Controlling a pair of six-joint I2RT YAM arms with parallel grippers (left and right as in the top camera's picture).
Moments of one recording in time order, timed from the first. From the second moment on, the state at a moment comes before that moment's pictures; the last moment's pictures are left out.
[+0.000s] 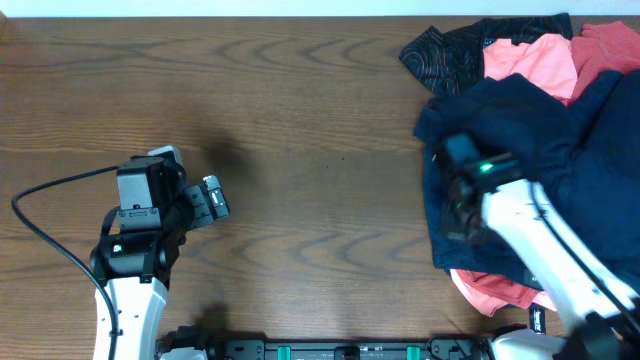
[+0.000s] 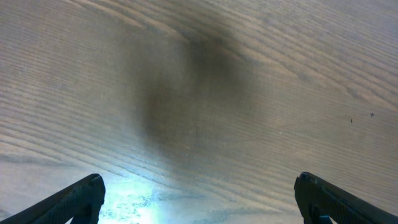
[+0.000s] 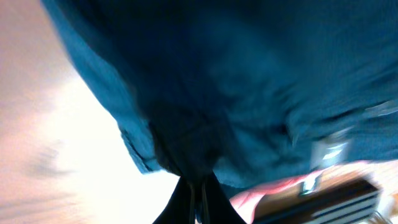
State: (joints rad) left arm 0.07 0.98 0.78 -0.74 0.07 -0.25; right arm 0.29 1.44 1.09 -1.22 0.23 0.54
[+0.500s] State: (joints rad) left arm 0.07 0.98 0.78 -0.74 0.07 -0.25; right arm 0.31 1.36 1.78 -1.11 -0.18 0.26
